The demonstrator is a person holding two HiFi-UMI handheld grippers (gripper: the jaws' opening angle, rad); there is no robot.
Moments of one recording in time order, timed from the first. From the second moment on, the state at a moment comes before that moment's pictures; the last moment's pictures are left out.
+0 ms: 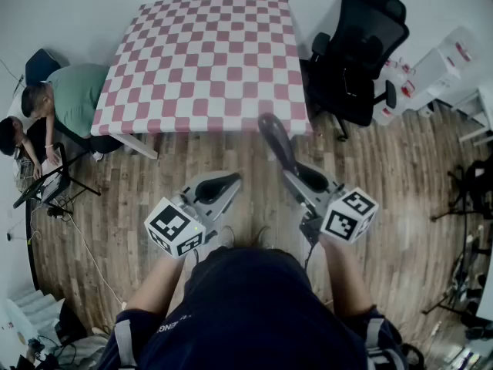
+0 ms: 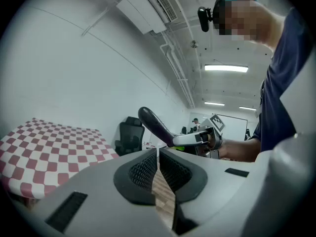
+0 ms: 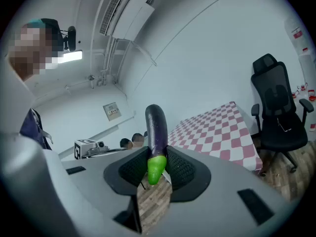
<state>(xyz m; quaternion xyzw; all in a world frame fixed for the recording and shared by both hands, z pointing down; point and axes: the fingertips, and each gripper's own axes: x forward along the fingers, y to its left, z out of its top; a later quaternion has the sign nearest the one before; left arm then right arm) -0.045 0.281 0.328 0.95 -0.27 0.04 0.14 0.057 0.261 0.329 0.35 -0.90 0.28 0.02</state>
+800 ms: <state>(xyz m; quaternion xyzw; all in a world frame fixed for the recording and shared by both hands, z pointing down) 0.011 0.313 0.325 0.94 -0.30 0.06 0.13 0.142 0.287 0.344 0.34 -0.89 0.31 0.00</state>
